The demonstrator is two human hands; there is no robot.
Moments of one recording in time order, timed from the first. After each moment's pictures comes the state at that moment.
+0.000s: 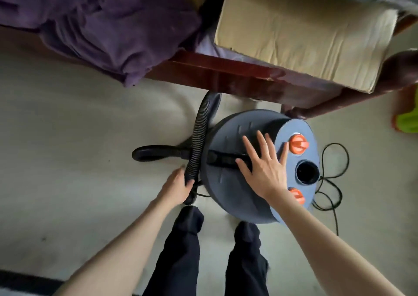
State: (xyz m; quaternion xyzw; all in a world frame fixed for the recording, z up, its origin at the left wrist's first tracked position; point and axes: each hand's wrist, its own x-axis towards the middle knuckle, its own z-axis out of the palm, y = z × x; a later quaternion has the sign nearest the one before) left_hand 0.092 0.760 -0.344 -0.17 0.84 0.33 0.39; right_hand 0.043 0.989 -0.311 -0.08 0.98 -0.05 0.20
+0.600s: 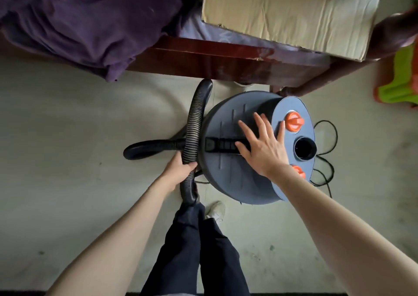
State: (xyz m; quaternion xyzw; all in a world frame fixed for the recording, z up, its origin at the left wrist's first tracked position) left_hand 0.067 0.759 -0.354 -0.29 0.73 0.46 0.41; right_hand 0.041 0.985 -0.308 -0.07 0.97 -0.01 0.24
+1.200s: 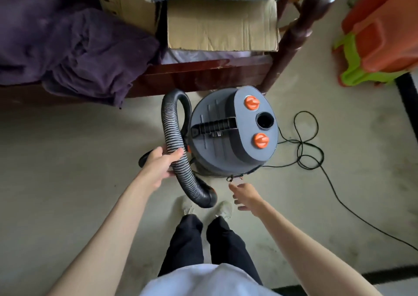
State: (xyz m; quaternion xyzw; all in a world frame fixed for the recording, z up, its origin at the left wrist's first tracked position) left_hand 0.121 0.757 -0.185 -0.29 0.65 0.62 0.32; right_hand 0.218 0.957 -0.250 0.38 0.70 -0.41 0.44
